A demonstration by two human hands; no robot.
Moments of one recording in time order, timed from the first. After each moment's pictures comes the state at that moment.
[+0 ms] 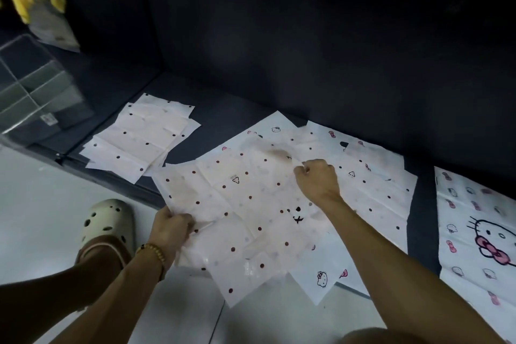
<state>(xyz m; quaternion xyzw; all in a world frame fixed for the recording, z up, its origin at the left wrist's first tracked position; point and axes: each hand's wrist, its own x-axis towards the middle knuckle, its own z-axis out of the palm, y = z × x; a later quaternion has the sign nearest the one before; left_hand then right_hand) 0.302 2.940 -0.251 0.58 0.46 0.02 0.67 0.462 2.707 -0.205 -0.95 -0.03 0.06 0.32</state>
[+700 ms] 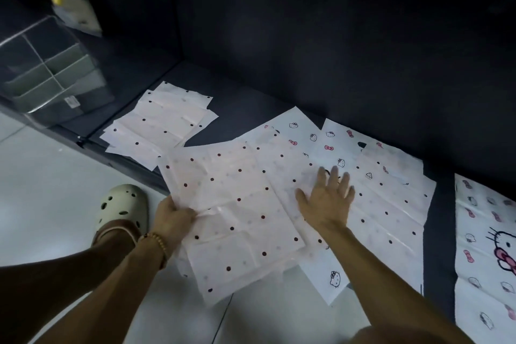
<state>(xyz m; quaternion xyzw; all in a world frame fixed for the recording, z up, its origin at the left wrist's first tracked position) 0.289 2.961 -0.248 0.62 0.46 0.00 0.63 0.426 2.710 -0.254 -1.00 -0.05 0.06 0.02</state>
